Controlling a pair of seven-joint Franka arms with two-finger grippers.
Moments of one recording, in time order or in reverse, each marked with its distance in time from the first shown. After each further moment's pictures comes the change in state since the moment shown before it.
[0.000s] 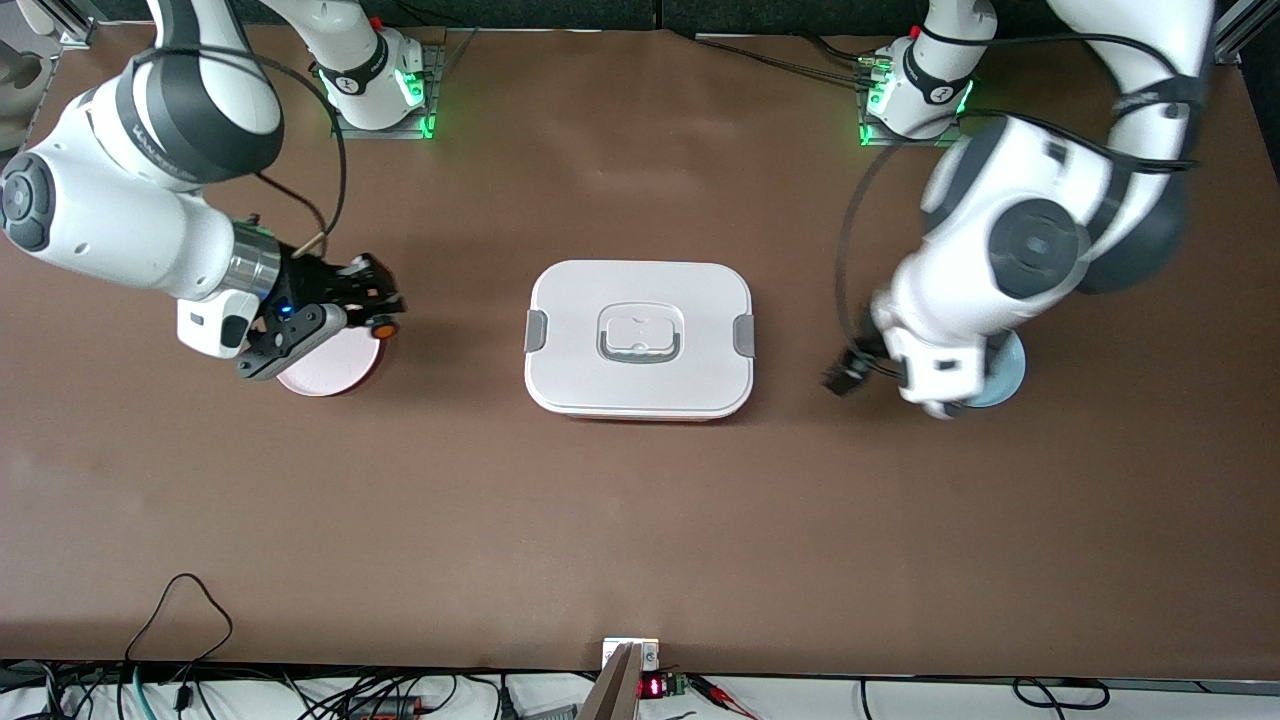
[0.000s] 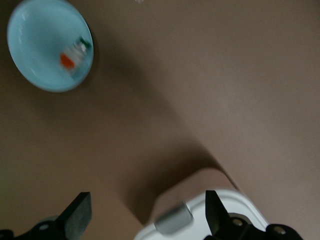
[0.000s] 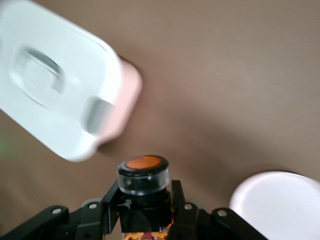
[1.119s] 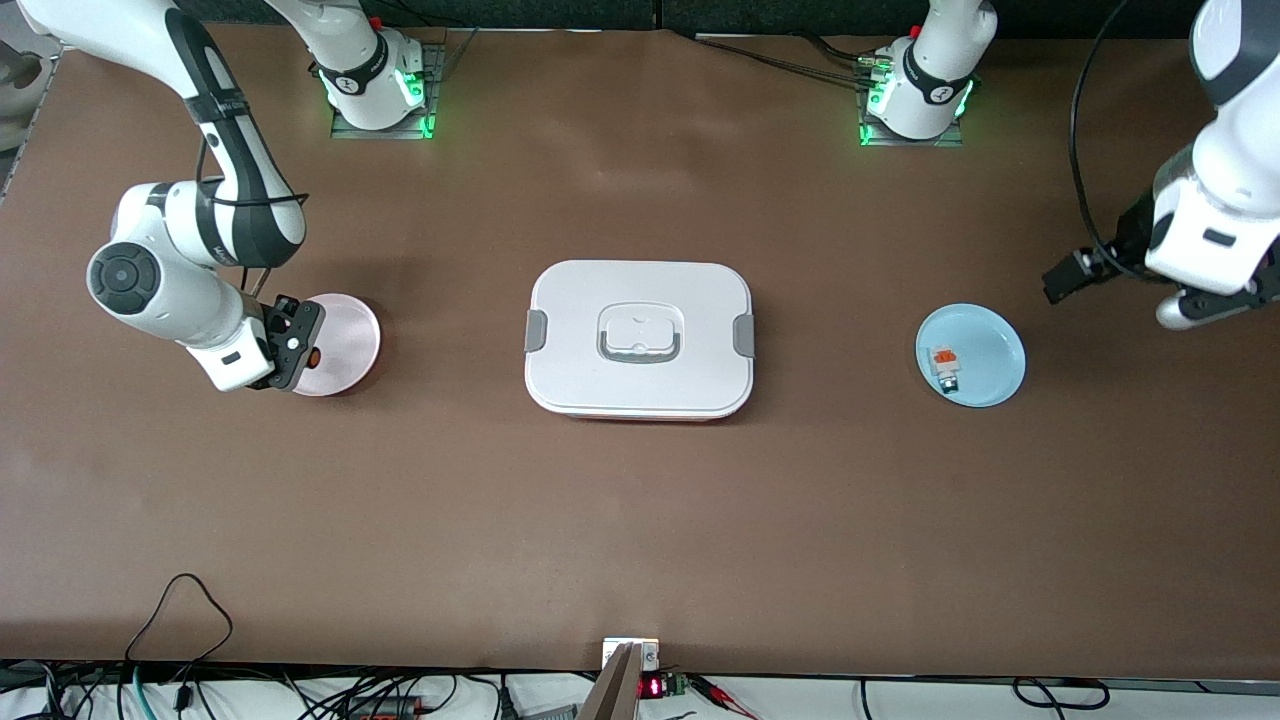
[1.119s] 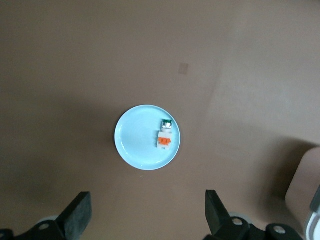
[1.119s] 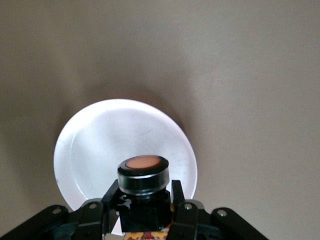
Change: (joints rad) left arm 0.124 -0.447 0.172 -0.328 0.036 -0.017 0.882; right arm -0.168 0.122 -0.002 -0.313 -0.390 0.438 -0.805
